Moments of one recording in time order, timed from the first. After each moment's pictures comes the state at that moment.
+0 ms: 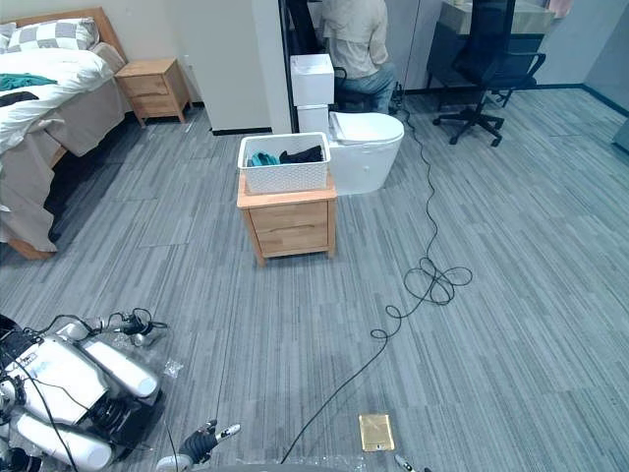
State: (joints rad) left arm 0.06 0.11 0.04 1.13 0.01 -0.12 -0.06; right arm 0.11 -0.04 -0.61 1.20 0.12 -0.04 0.13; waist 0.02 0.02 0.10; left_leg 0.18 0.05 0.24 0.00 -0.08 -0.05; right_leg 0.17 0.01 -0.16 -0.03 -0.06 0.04
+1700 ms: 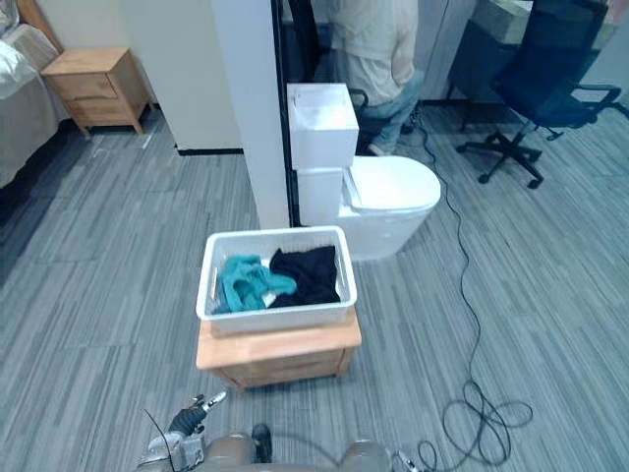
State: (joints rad) left arm 0.00 0.10 0.10 1.10 -0.17 -0.13 -0.04; right arm 0.10 -0.05 -0.62 1.22 0.32 -0.07 0.16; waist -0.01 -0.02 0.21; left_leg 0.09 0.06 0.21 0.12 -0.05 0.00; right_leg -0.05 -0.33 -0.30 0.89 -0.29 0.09
